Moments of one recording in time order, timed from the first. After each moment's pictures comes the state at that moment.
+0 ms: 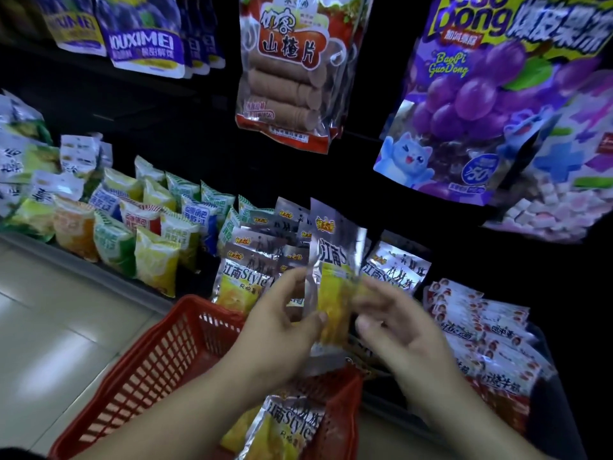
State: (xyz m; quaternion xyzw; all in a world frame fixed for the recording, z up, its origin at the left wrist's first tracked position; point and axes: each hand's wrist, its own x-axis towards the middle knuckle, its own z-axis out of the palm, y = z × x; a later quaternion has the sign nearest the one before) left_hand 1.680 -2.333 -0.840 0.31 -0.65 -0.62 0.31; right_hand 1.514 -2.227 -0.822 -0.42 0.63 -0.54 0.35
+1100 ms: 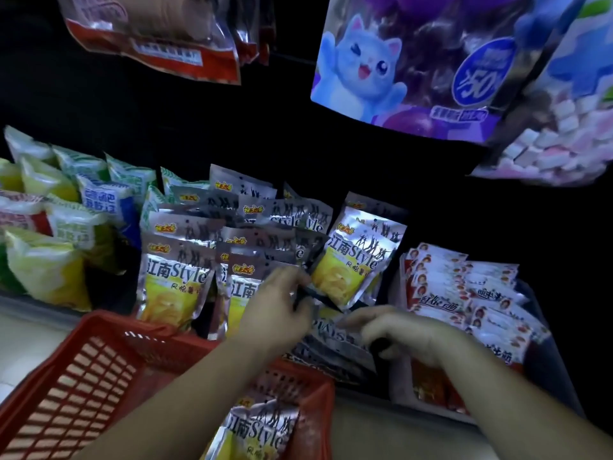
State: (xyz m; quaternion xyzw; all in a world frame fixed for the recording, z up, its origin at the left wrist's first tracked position) left_hand 1.550 -2.403 -0.977 0.37 -0.81 -0.42 0.15; right_hand 1.352 -2.278 -0.964 -0.27 0.73 -0.19 0.59
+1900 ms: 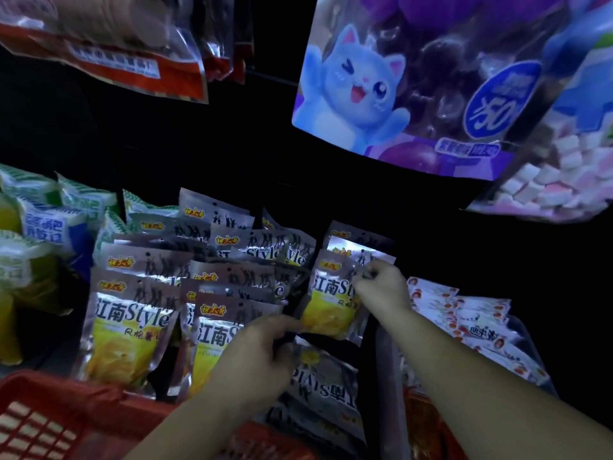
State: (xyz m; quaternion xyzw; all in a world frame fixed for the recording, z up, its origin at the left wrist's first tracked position) left_hand 1.532 -2.420 -0.994 0.36 -0.79 -0.48 0.12; right_hand 1.280 -2.369 -1.008 -0.28 0.88 -0.34 0.16
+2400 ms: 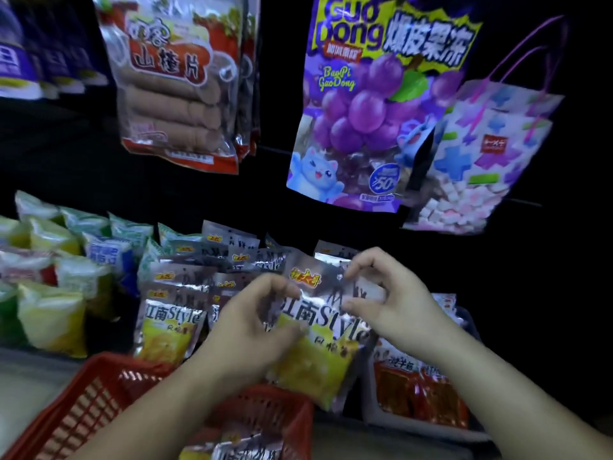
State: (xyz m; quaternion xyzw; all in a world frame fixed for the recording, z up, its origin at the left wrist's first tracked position) left_hand 1.610 -2.366 -0.837 0.27 -0.75 -0.55 0.25; right_hand 1.417 -2.242 -0.786 -0.49 0.72 -0.43 0.23
